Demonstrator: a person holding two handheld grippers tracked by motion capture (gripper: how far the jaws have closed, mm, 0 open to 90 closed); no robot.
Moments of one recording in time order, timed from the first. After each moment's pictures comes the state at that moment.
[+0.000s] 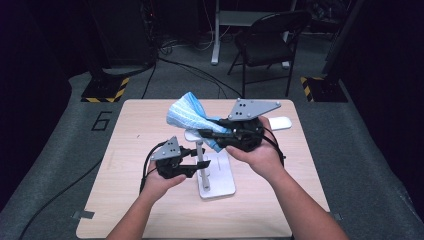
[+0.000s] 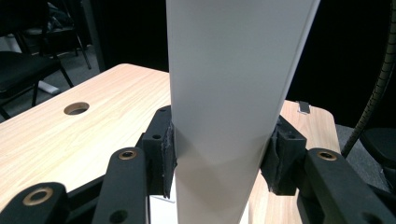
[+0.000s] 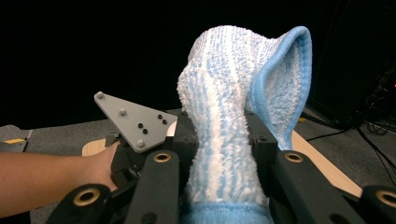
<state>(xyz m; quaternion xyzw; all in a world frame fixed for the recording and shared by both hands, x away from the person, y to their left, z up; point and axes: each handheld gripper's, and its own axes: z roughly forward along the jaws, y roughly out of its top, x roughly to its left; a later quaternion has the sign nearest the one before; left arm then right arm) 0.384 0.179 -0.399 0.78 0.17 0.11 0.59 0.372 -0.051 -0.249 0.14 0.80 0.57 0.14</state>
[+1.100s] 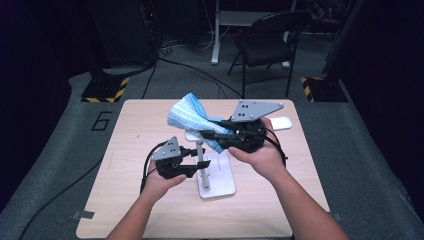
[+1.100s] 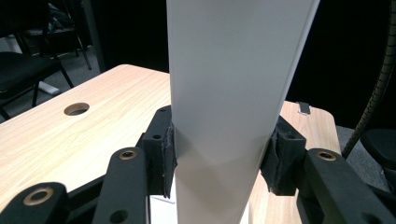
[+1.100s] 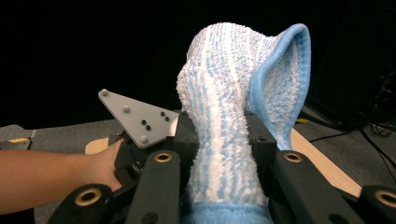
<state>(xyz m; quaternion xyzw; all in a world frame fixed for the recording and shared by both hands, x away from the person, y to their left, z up) 0.384 0.180 -0.399 0.78 0.17 0.12 0.59 0.370 -0.054 -0.250 0.13 0.80 0.57 0.13</state>
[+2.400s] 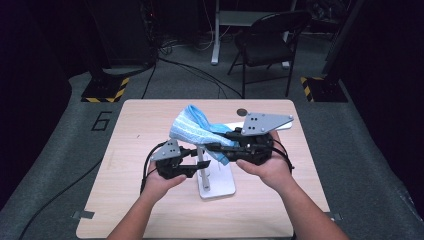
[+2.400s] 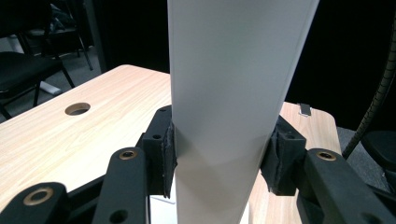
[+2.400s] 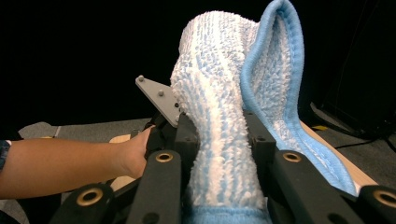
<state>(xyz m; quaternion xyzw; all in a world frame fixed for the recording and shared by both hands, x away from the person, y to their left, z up) 0.384 0.179 -0.400 0.78 0.18 0.12 0.60 0.353 -0.073 -0.264 0.11 0.79 0.59 0.11</state>
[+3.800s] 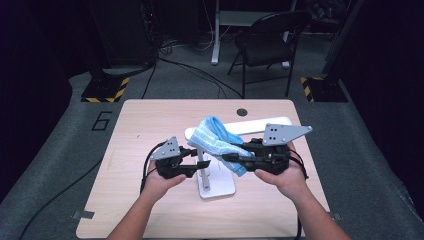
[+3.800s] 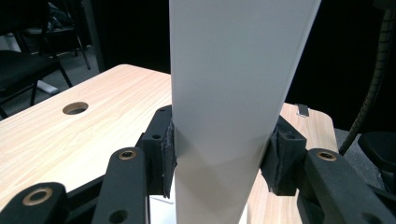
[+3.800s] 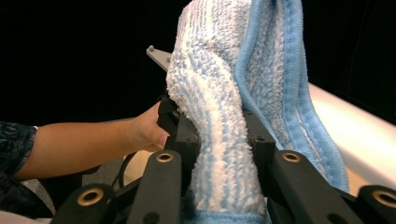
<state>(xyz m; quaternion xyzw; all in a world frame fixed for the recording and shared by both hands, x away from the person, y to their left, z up) 0.384 0.180 -0.400 0.78 0.18 0.11 0.59 0.346 -0.114 -0.289 0.13 0.79 0.60 0.08</state>
